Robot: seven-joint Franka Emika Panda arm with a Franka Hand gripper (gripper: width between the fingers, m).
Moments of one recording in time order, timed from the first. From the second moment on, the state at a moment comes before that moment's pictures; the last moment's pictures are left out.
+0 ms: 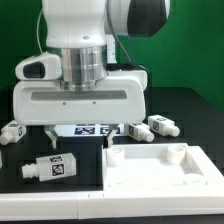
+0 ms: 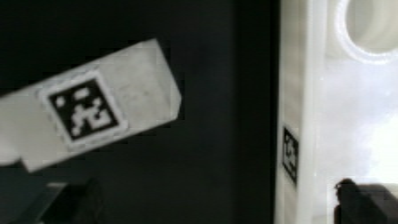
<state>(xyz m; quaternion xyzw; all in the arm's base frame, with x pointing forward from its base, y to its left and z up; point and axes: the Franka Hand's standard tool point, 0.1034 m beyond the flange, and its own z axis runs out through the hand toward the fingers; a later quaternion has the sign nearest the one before) 0.575 -0.061 0.060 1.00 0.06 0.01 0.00</state>
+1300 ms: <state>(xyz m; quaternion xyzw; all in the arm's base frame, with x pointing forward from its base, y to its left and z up) 0.544 -0.124 0.044 0.76 0.65 -0.02 0.04</state>
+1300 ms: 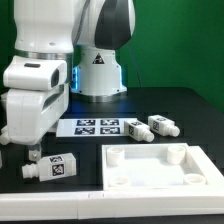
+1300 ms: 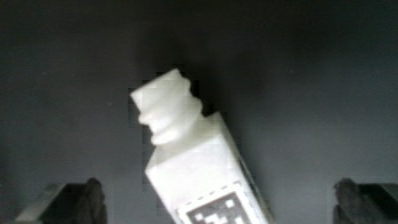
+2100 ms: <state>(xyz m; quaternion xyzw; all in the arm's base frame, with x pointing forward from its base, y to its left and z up) 0.540 -0.094 0.014 0.76 0.64 -0.02 0.03</state>
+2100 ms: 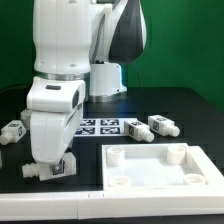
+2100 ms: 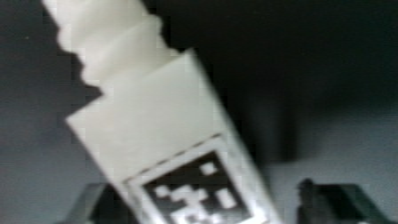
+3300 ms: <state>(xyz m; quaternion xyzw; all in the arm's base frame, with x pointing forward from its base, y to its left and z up) 0.499 -0.087 0.030 0.99 0.14 -0.03 0.01</state>
